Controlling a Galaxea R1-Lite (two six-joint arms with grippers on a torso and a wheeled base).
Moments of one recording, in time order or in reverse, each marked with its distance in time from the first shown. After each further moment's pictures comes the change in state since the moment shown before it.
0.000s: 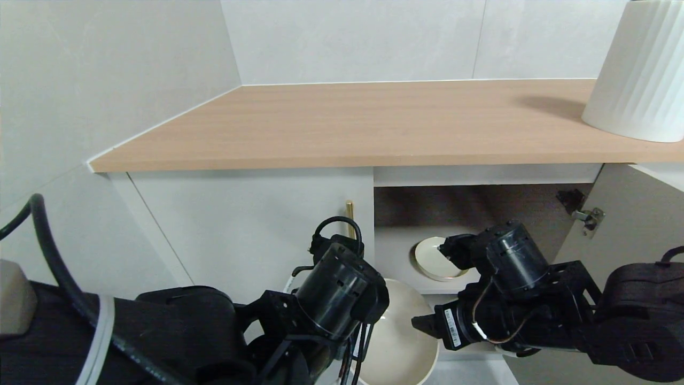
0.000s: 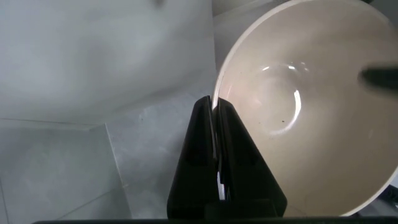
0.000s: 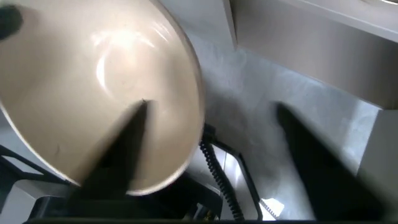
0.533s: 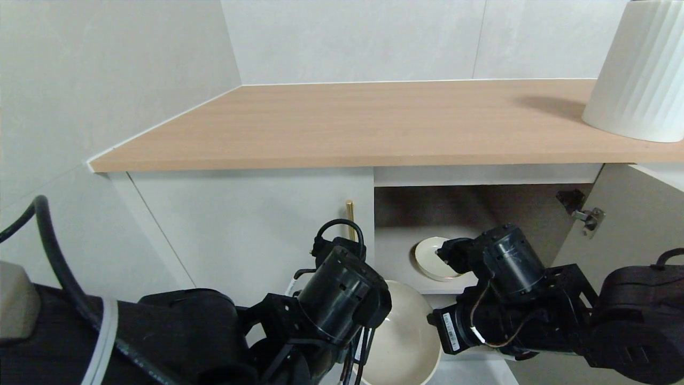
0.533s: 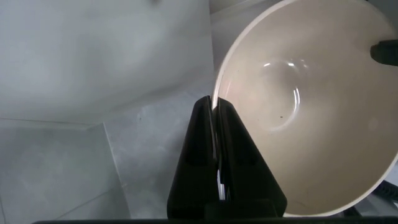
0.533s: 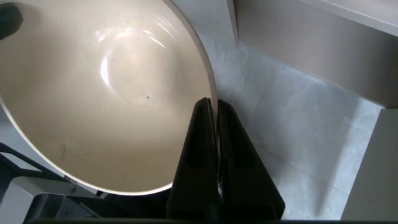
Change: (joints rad) left arm -0.002 0.004 0.003 0.000 -0.001 -0.001; right arm 0.001 0.009 0.007 -0.001 0.001 -0.004
